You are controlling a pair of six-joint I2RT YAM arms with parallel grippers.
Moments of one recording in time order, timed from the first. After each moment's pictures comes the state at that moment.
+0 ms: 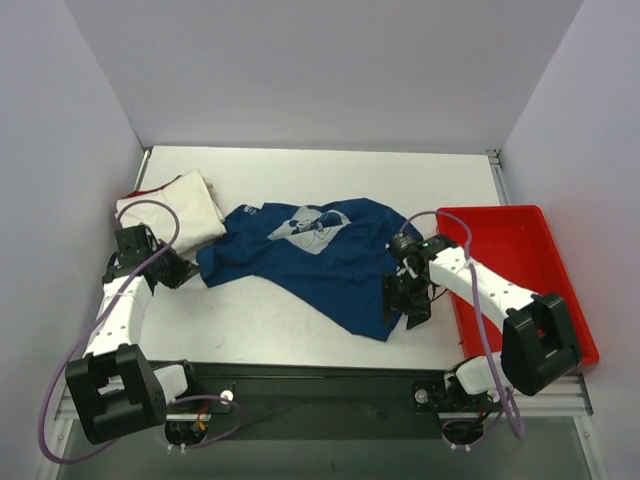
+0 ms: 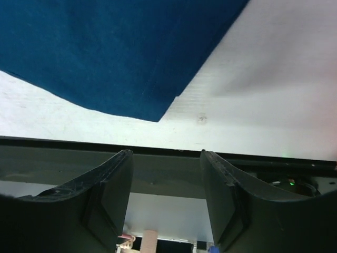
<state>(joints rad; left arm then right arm) 0.27 1.16 0.73 -0.50 0.31 -0.70 0.47 1.39 0.90 -1.04 -0.11 0.55</state>
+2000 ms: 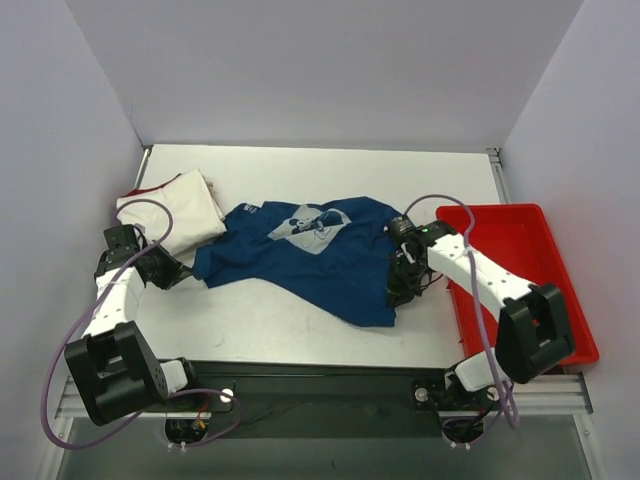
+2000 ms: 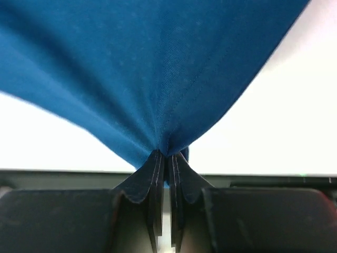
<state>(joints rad) 0.36 1.24 0.75 -0.52 0.37 -0.57 0.48 1.50 0.97 -0.95 -0.07 0.66</state>
